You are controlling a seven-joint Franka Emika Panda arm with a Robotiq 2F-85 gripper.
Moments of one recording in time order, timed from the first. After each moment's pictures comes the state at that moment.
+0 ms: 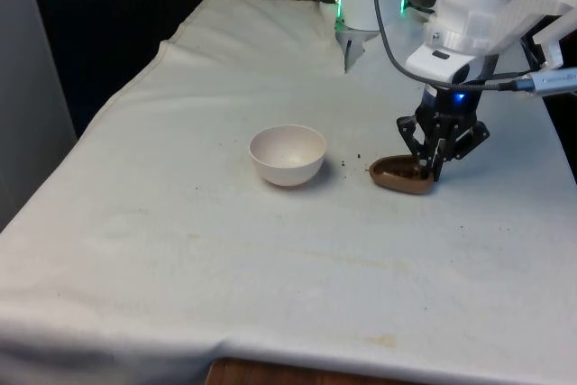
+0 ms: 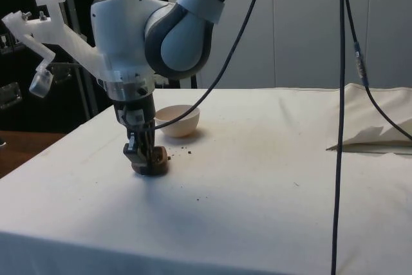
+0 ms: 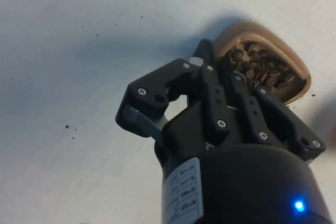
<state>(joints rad) 0.04 0.61 0.17 -1.94 -0.37 2.55 0.31</state>
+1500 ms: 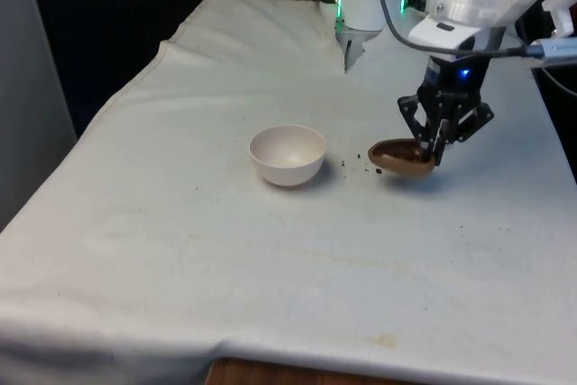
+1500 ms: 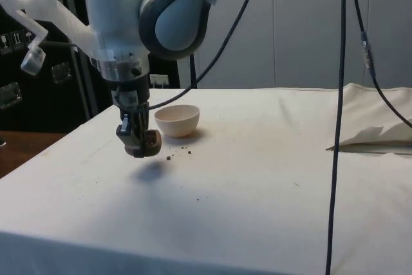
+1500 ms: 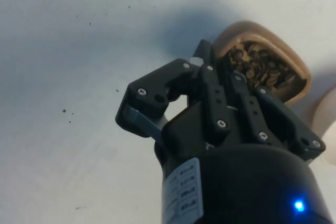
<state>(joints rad) 0.04 0.54 0.17 -1.94 -0.37 2.51 0.31</state>
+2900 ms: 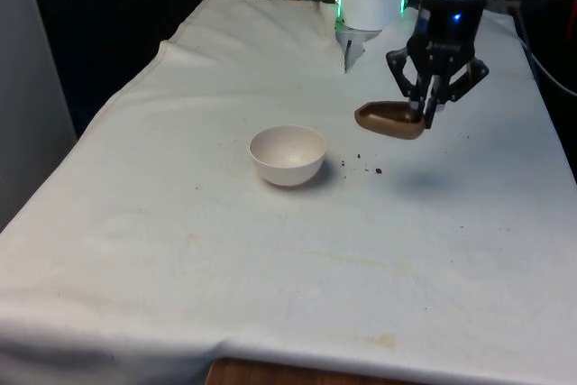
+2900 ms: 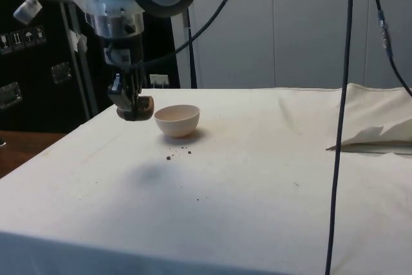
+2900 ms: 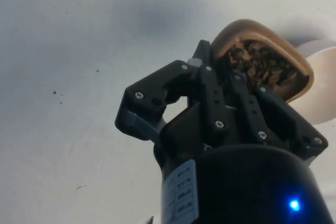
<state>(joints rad) 0.02 0.41 0.16 -1.94 -0.31 2.44 0.26</state>
